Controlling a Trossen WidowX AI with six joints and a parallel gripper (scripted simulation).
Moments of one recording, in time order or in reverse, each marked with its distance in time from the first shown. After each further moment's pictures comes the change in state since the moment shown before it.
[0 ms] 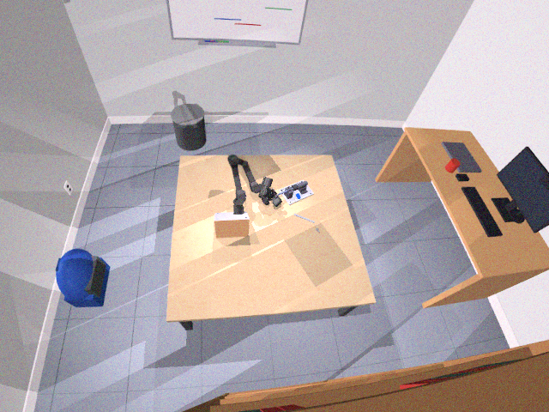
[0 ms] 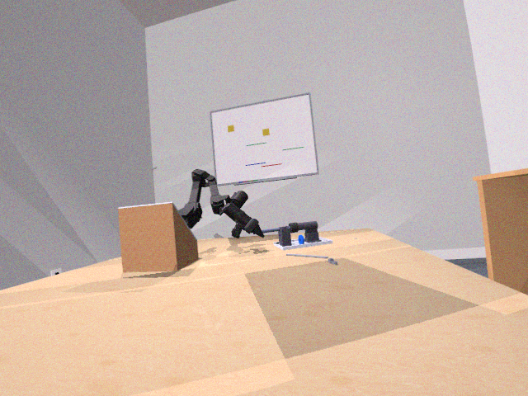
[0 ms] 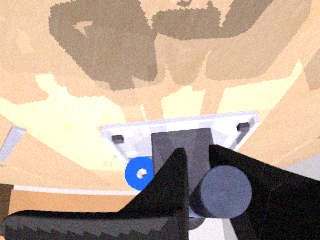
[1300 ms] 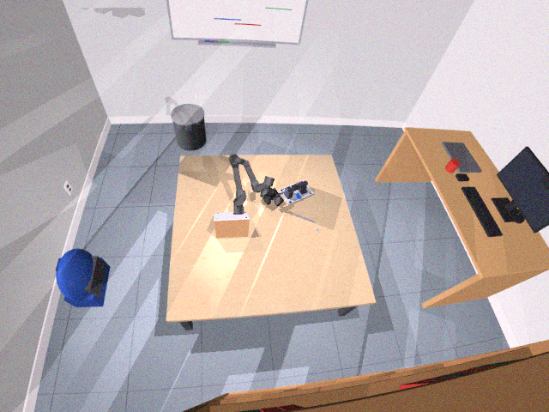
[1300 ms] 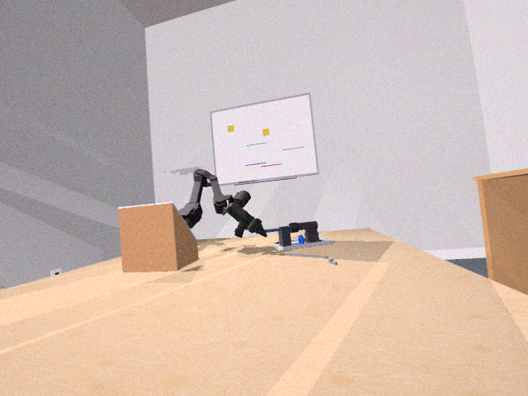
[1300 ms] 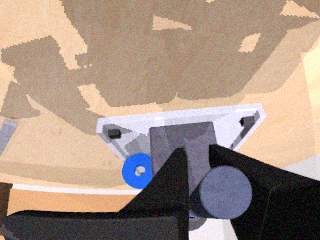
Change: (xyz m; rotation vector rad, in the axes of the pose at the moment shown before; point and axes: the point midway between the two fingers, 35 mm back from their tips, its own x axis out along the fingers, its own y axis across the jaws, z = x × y) arm 0.009 0.000 -0.009 -0.003 0.002 0.001
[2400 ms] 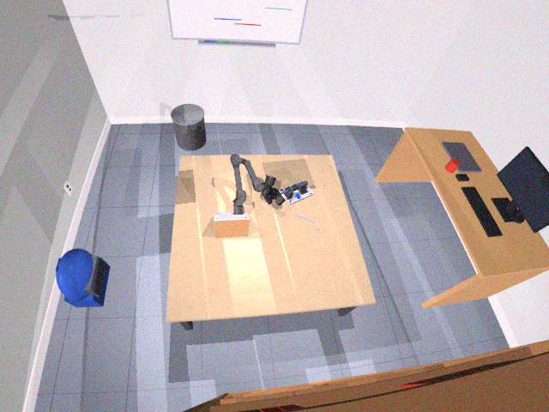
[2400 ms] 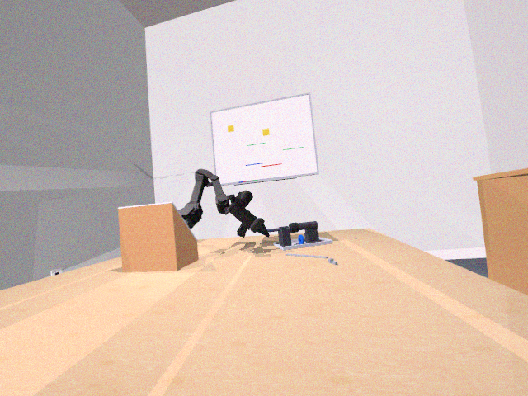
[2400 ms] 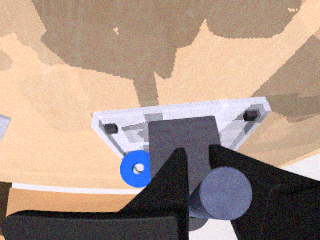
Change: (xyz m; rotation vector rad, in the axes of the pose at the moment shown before) arm 0.007 0.000 -0.008 -0.001 0.002 0.000
